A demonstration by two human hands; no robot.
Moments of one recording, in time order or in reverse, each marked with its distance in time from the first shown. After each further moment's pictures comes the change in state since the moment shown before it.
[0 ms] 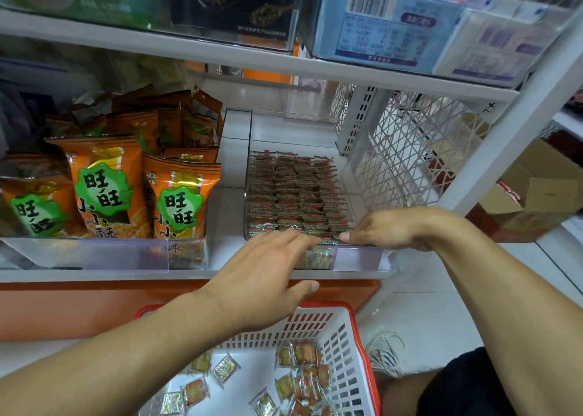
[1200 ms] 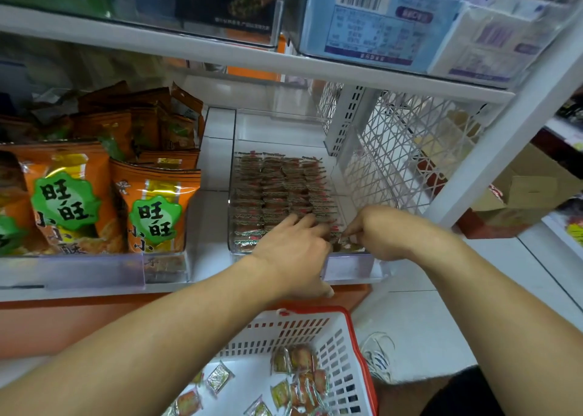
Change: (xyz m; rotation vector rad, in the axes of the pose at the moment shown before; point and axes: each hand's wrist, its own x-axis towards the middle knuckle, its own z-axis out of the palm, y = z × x) left_hand 0.081 0.011 0.021 0.328 -0.207 0.155; right_hand 0.004 -0.003 0.004 -0.324 0.256 0.040
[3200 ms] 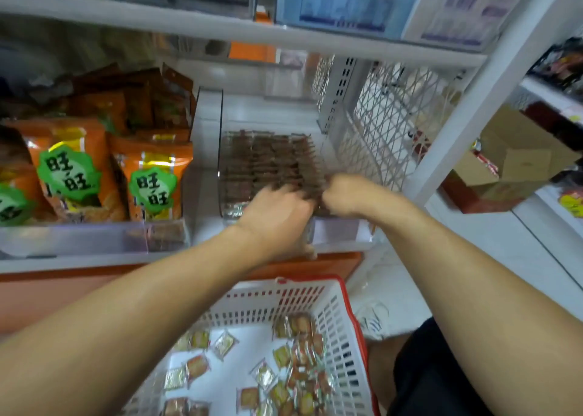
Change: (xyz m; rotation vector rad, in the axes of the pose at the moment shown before) left_hand -0.012 0.004 -0.018 0.080 0.055 -0.113; right_hand -0.002 -0.033 0.000 0.227 0.199 -0.007
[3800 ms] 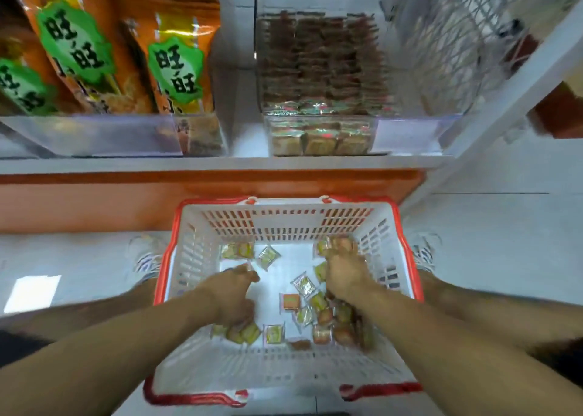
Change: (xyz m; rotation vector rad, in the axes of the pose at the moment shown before) left_hand -0.209 -0.015 0.215 -0.402 -0.839 -0.359; right_hand -0.060 0.035 0.330 -0.054 -0.431 0.070
